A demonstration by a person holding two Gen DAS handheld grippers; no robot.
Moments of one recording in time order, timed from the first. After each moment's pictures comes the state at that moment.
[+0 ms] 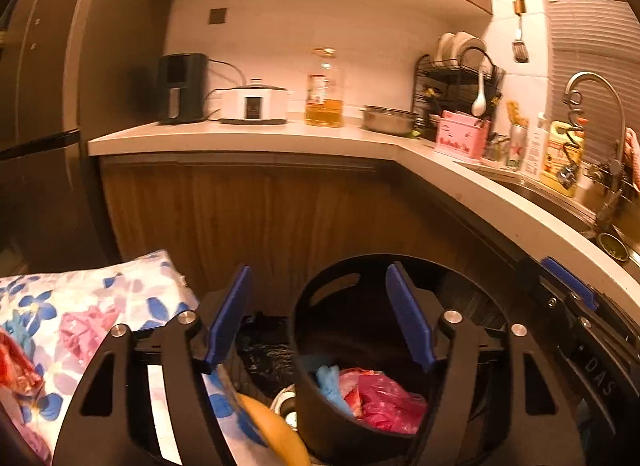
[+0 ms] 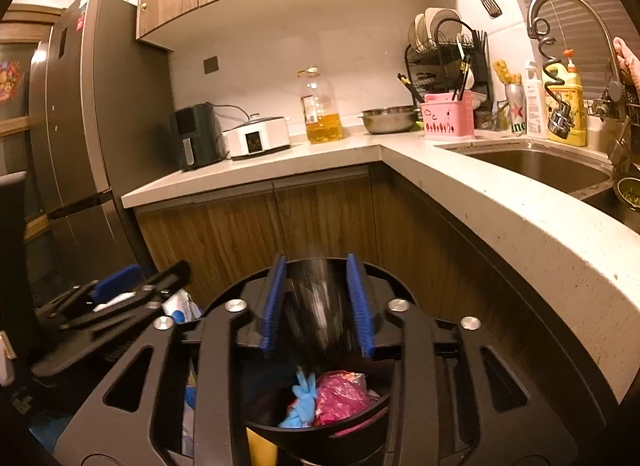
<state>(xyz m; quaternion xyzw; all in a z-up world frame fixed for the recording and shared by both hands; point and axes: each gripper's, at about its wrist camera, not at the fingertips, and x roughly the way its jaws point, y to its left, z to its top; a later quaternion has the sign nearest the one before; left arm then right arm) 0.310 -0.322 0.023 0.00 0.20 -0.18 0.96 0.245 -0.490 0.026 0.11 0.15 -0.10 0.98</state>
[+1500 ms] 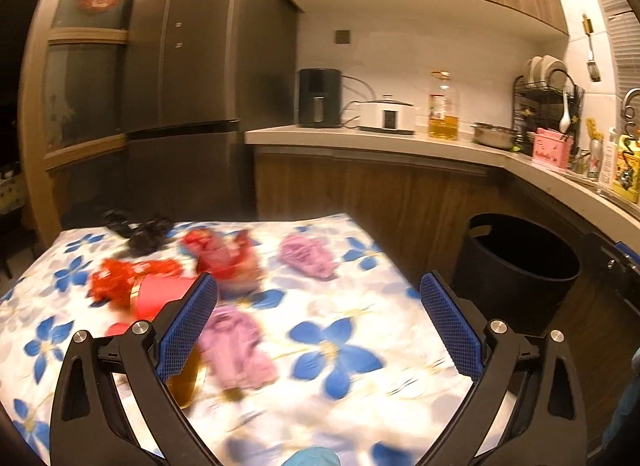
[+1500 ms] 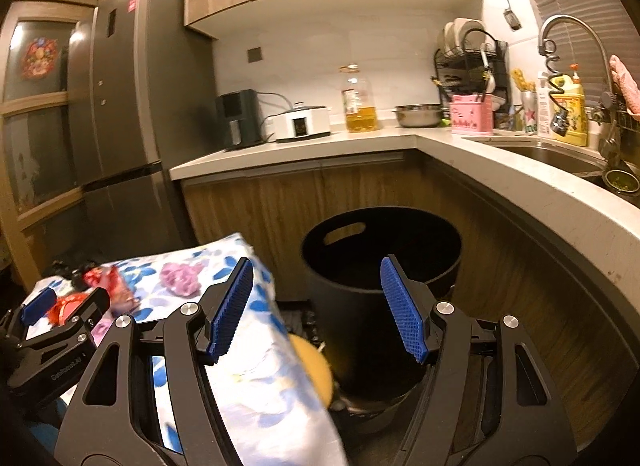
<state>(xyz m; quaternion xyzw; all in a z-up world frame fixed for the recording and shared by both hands) 0.157 -0.149 0.010 0.00 0.18 0.01 0.98 0.133 -0.364 0.024 0.08 0.16 -0.04 0.98</state>
